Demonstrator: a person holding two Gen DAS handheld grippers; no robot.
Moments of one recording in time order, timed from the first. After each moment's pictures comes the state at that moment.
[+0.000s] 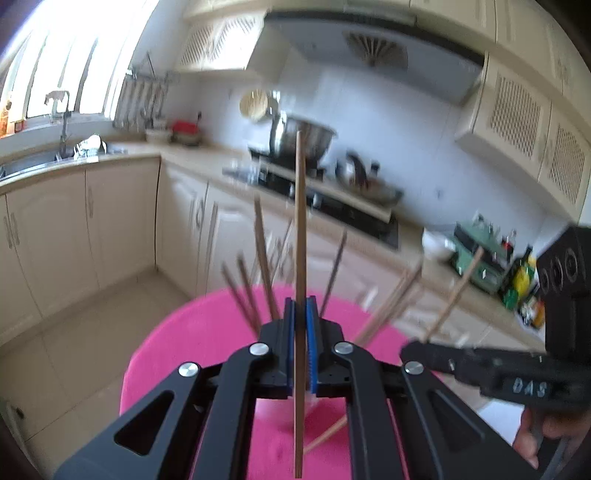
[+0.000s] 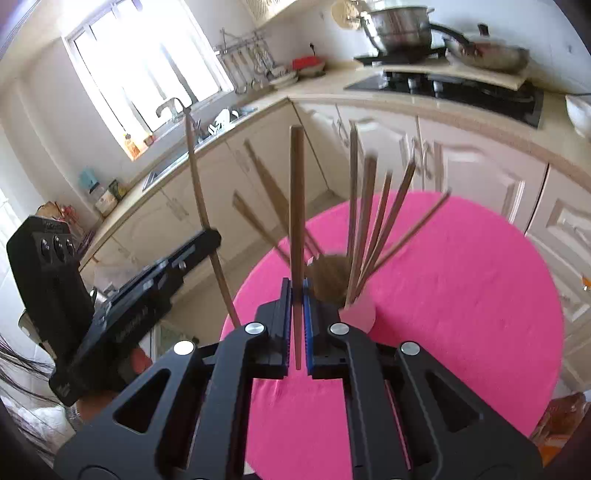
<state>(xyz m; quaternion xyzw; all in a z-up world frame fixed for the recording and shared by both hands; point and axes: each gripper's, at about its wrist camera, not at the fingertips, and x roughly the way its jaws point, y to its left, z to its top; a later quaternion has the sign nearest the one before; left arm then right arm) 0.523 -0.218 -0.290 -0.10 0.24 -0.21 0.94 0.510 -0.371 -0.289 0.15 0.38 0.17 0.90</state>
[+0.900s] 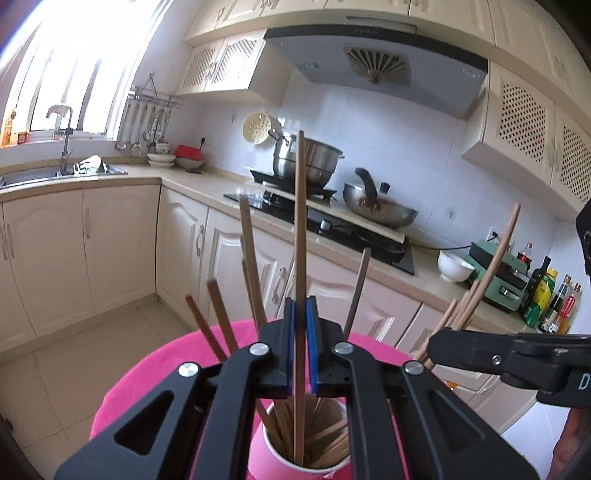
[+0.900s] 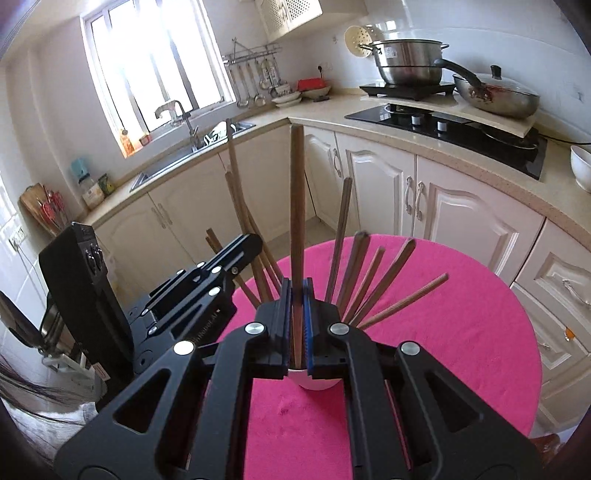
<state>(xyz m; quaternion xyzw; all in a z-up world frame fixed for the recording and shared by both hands) 0.563 -0.241 -0.333 -0.10 0.20 -0.20 0.95 0.542 -0.373 -0.288 0.08 0.34 0.16 0.92</state>
